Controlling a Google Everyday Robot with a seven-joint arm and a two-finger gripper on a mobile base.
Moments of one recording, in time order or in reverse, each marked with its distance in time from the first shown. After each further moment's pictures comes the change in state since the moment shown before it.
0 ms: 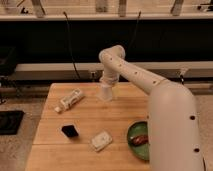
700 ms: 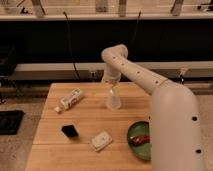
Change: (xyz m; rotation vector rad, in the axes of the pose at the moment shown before) arm 0.009 -0.002 -0.005 0.030 -0.032 -0.018
